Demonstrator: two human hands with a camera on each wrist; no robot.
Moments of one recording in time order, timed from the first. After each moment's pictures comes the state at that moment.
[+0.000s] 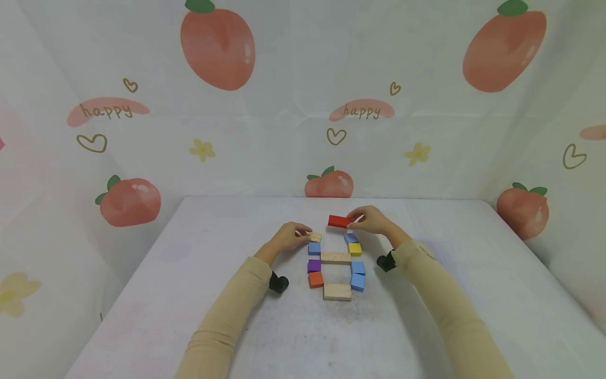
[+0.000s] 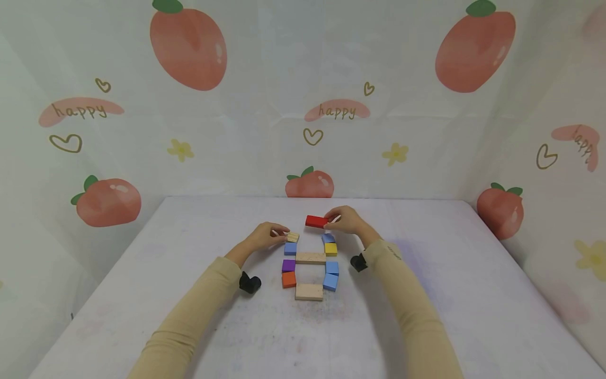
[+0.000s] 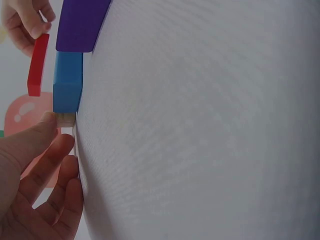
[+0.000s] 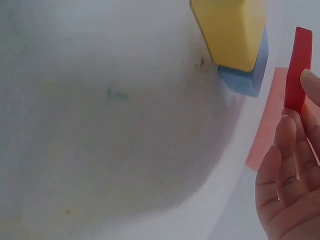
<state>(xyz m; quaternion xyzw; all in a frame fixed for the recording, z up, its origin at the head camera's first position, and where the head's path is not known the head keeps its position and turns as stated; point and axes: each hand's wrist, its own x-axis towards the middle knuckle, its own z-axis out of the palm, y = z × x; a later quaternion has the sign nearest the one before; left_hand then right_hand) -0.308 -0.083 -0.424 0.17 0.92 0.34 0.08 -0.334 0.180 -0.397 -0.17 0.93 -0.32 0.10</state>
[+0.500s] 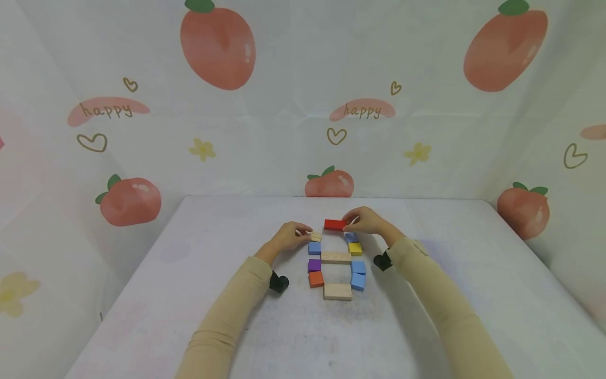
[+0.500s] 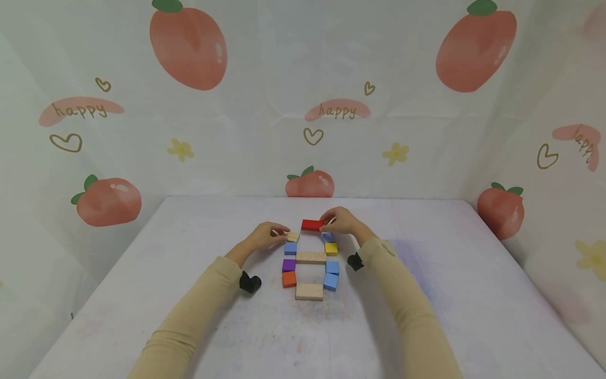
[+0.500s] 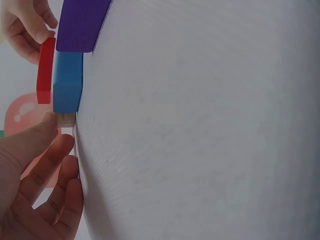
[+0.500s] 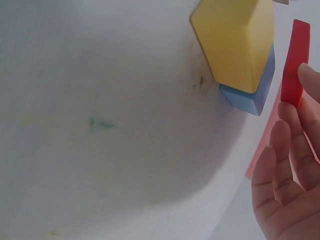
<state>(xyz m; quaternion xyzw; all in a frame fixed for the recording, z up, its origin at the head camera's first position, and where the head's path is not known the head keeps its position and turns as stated) -0.309 -0.084 -0.426 0.18 0.92 0.34 0.08 -0.338 0.169 -0.398 -0.18 0.93 -0.31 0.13</state>
